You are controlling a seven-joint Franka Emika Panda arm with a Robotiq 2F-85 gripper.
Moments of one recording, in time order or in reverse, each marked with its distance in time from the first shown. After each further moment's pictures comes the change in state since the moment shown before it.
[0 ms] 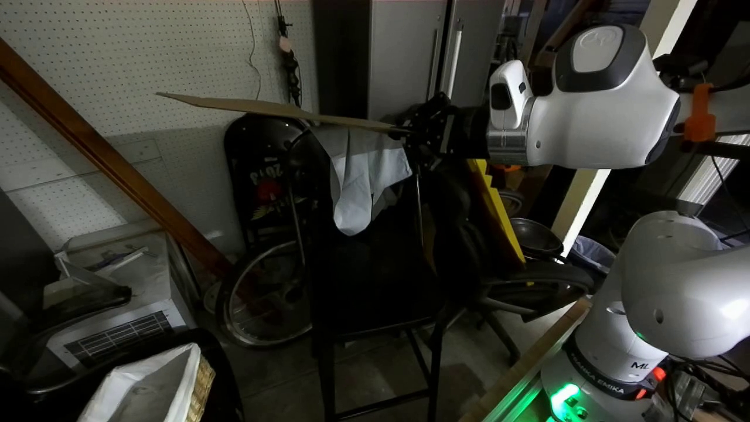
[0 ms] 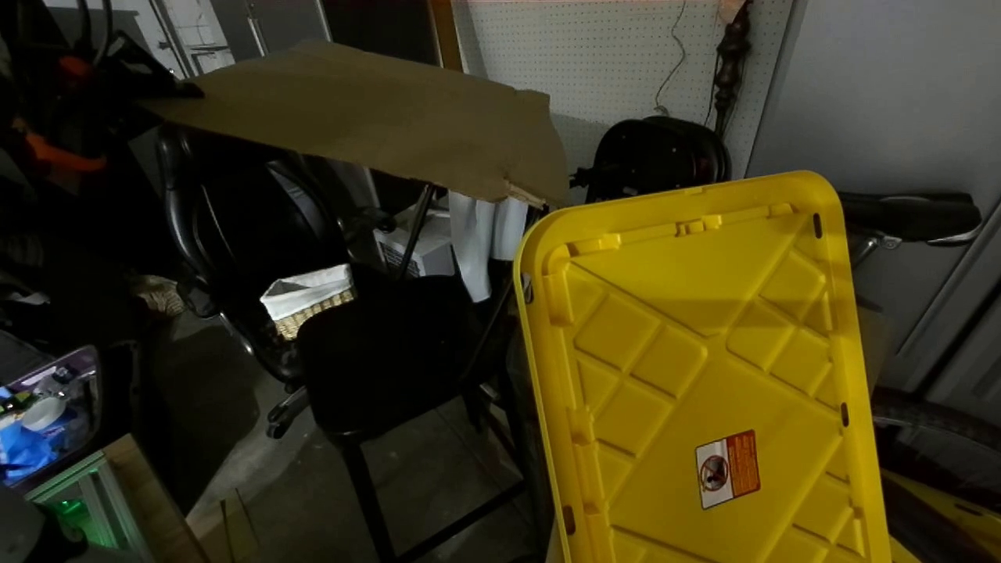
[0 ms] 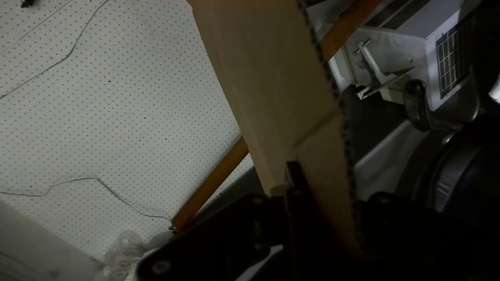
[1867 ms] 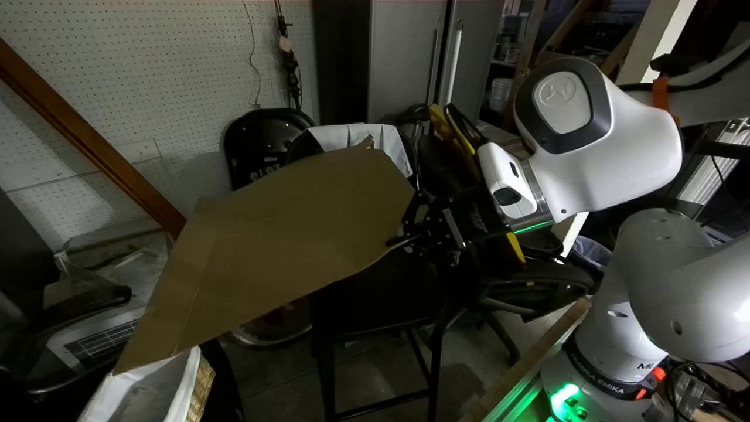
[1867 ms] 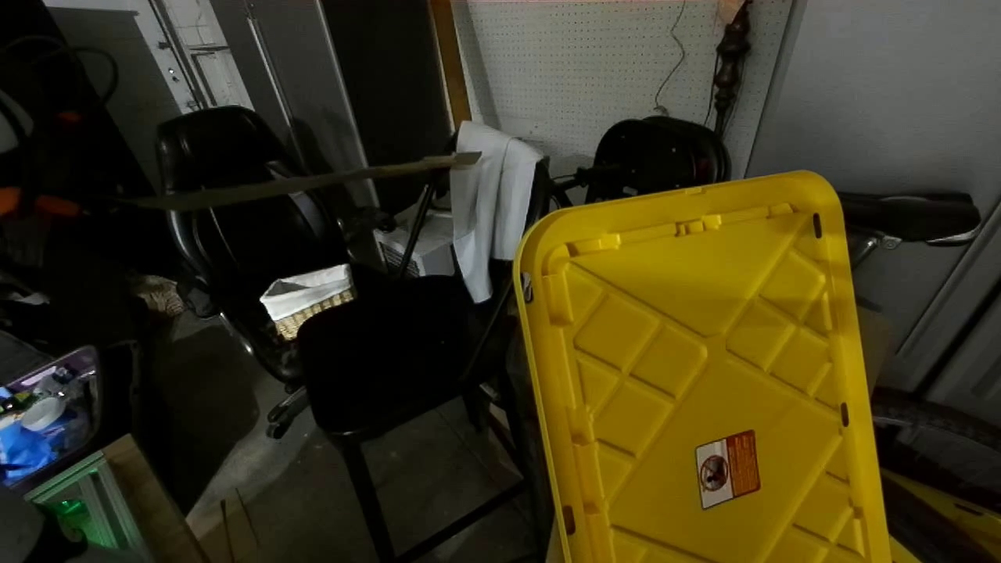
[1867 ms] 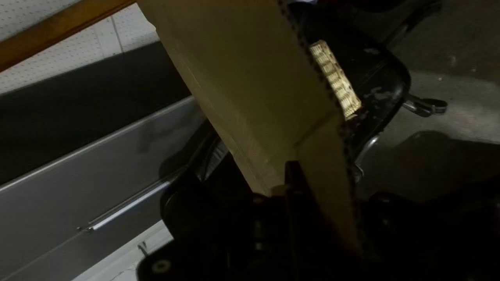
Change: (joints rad) arm 0.157 0.137 0.109 -0.009 -0.231 0.300 -0.064
